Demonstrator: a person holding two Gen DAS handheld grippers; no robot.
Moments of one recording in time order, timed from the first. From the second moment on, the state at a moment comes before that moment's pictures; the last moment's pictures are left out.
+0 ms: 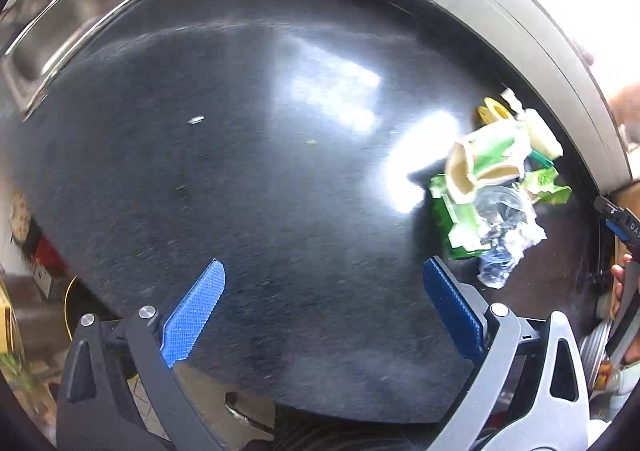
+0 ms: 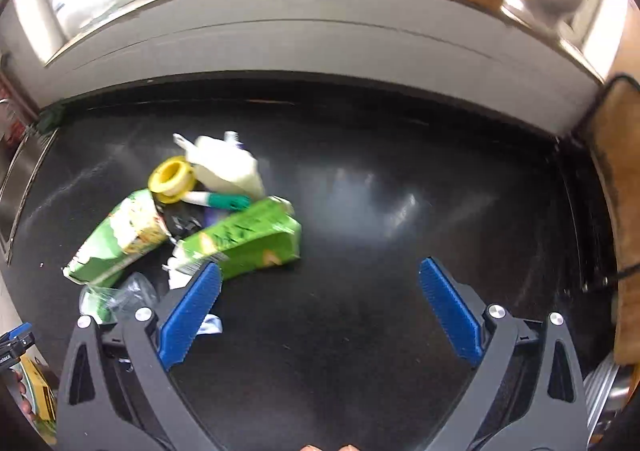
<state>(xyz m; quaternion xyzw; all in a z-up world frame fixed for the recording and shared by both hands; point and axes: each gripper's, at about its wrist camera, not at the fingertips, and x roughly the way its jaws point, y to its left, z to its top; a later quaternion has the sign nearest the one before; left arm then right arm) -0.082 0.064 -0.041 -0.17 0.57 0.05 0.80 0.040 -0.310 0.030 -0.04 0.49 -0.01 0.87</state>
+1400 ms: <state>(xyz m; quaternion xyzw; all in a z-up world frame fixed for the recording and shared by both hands) 0.005 -0.017 -0.077 -0.07 0.62 0.00 0.78 0.095 -0.292 -0.053 0.27 0.56 0.00 0.79</state>
